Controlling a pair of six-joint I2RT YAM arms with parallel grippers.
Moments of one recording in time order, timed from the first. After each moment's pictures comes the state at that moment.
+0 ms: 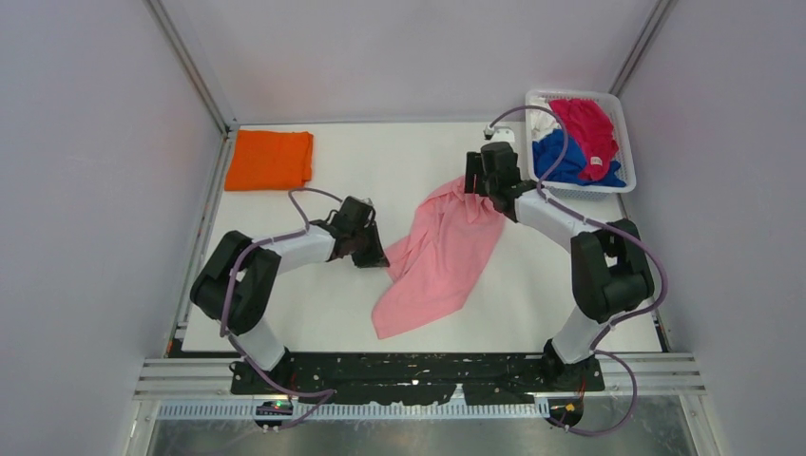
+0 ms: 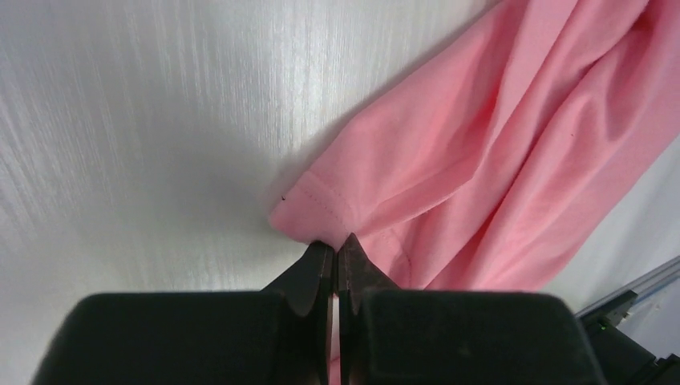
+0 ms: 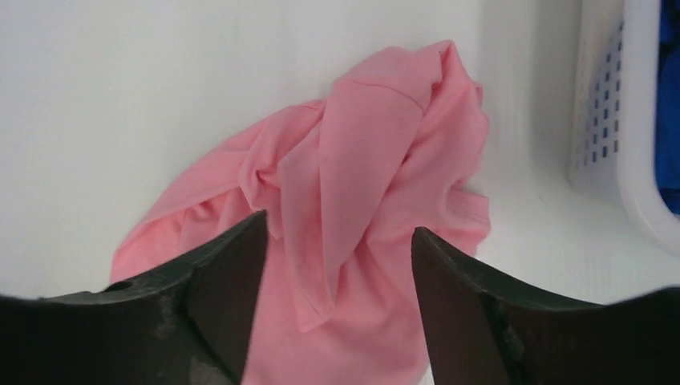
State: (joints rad) left arm -0.54 1.67 0.86 -0.19 0.18 -0.74; right arm 0.36 1.66 1.10 -0.04 0.30 0.25
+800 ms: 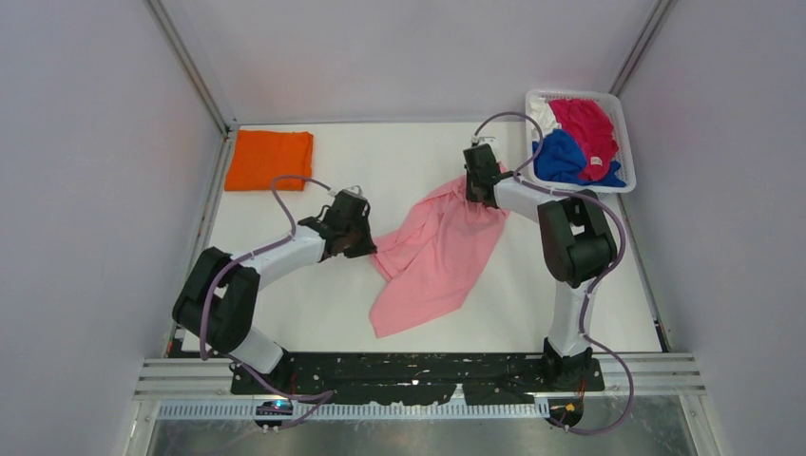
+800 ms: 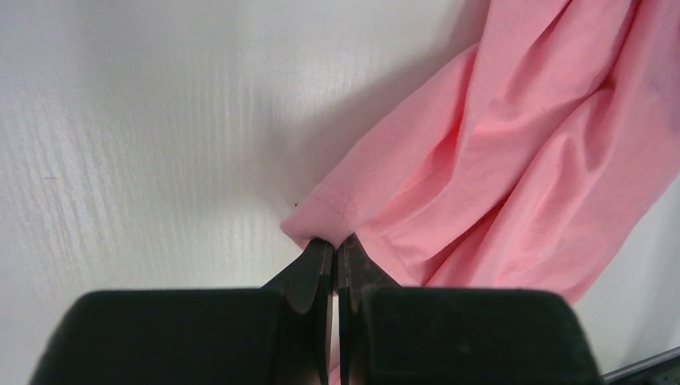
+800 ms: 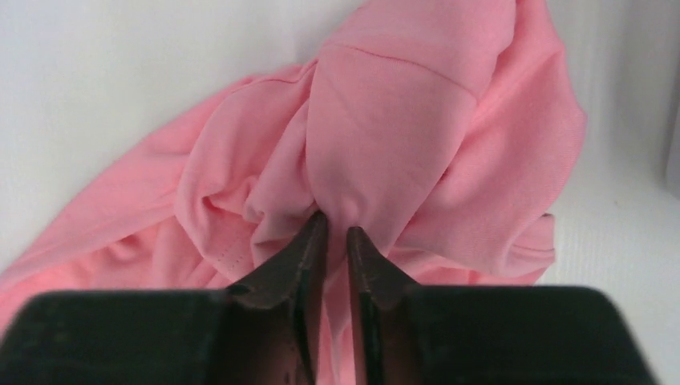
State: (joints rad) left arm -0.54 1.55 0.88 -0.27 -0.01 -0.68; right arm 0.36 1.97 1.31 -0.15 0.32 0.27
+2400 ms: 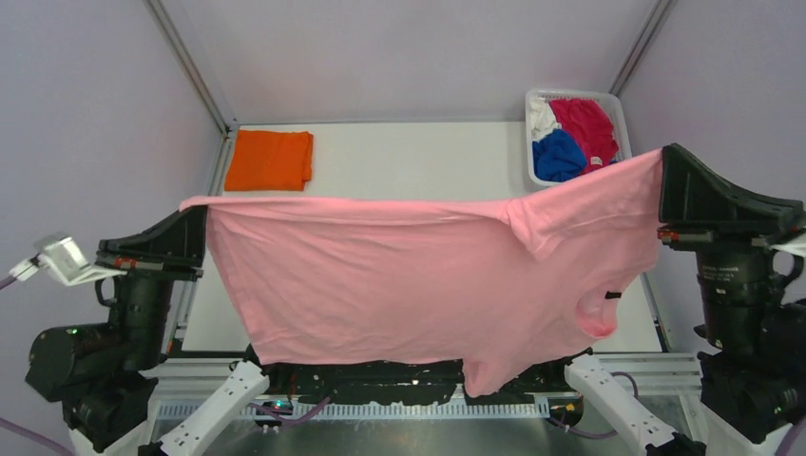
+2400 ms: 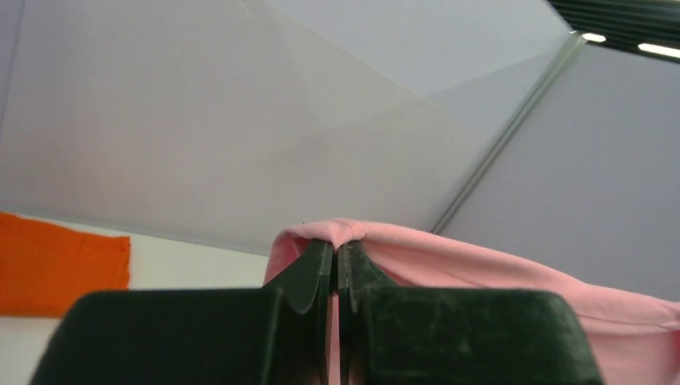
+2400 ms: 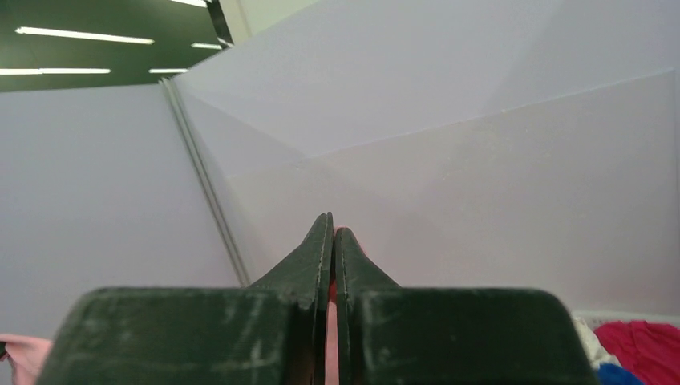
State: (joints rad) left arm -0.54 0.39 1.33 -0.46 -0.31 -0.40; right arm 0.36 0.60 1.58 -0.33 0.10 0.30
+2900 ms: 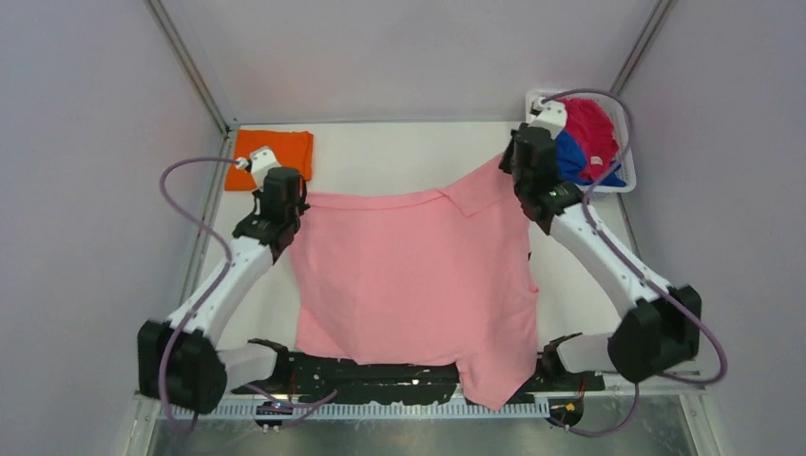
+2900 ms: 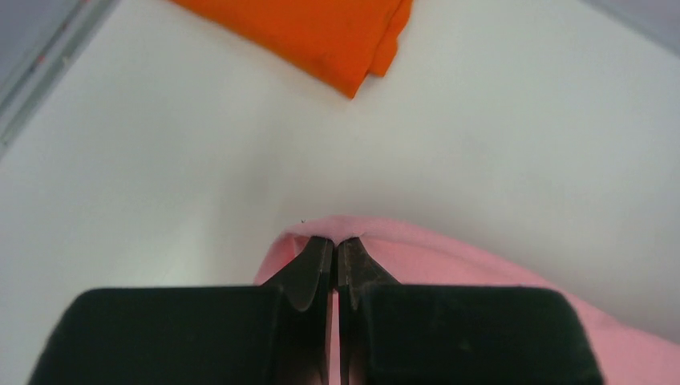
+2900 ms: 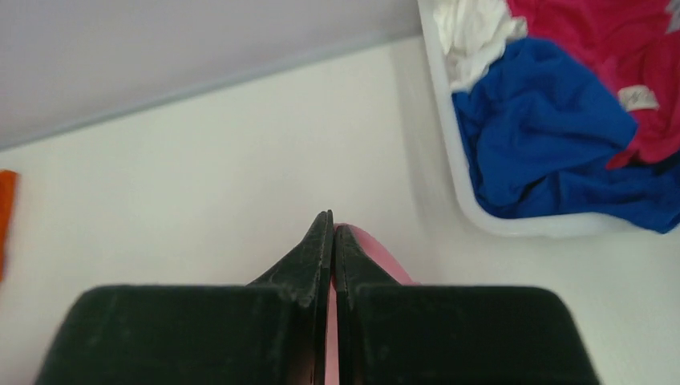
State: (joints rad) left arm -0.30 1.09 0.92 -0.30 -0.56 -0.50; right arm 0.36 1.24 1.17 -0.14 0.47 0.34
